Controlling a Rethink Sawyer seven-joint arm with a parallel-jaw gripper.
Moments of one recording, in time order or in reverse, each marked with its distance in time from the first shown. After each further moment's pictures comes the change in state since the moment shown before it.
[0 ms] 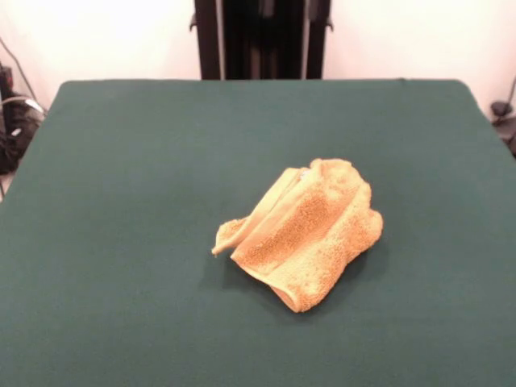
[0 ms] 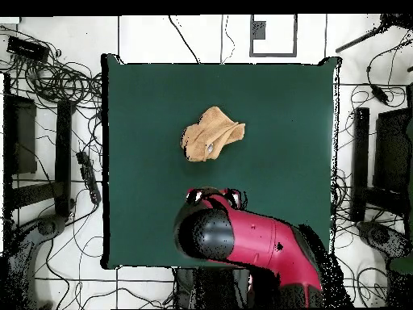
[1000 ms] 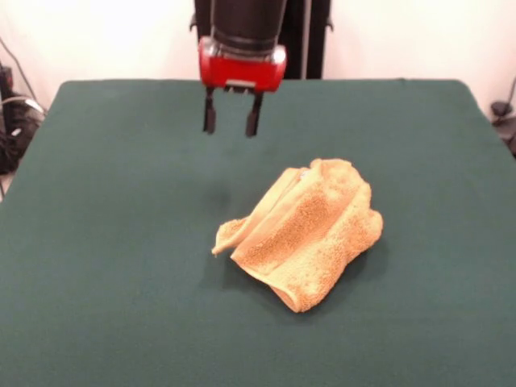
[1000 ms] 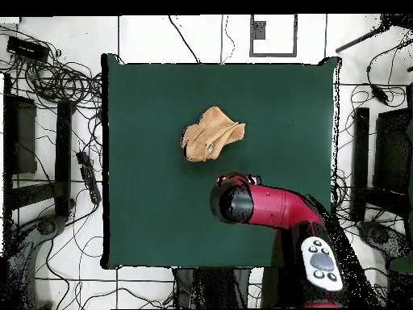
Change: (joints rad) arm -0.092 0.375 0.001 -0.174 -0.157 -0.198 0.000
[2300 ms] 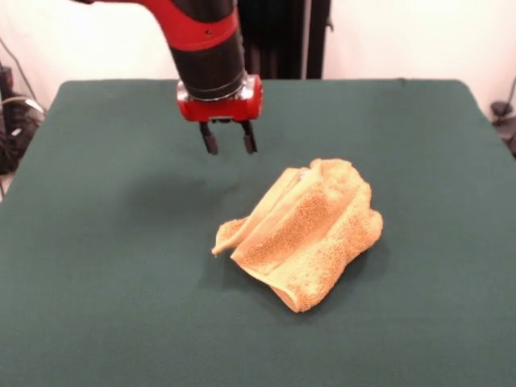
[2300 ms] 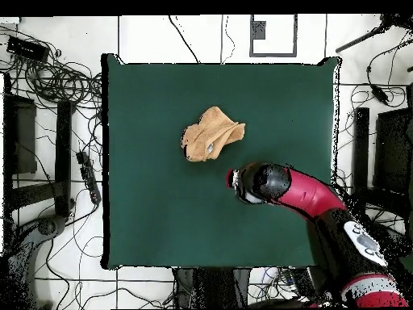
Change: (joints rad) arm -0.272 0.115 0.238 -0.085 0.108 0.304 0.000
